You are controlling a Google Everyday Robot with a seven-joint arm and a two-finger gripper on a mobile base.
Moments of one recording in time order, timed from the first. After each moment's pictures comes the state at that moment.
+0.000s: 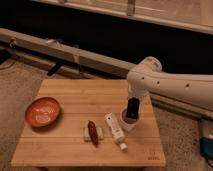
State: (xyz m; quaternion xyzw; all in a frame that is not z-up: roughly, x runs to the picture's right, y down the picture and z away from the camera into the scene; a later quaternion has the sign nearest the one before) arm 0.158 0.055 0.743 -0.11 0.17 0.76 0.61
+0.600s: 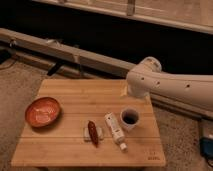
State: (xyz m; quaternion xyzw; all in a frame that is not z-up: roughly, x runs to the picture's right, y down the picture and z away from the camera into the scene) arm 0.154 0.056 0.740 -0.11 0.17 0.76 0.61
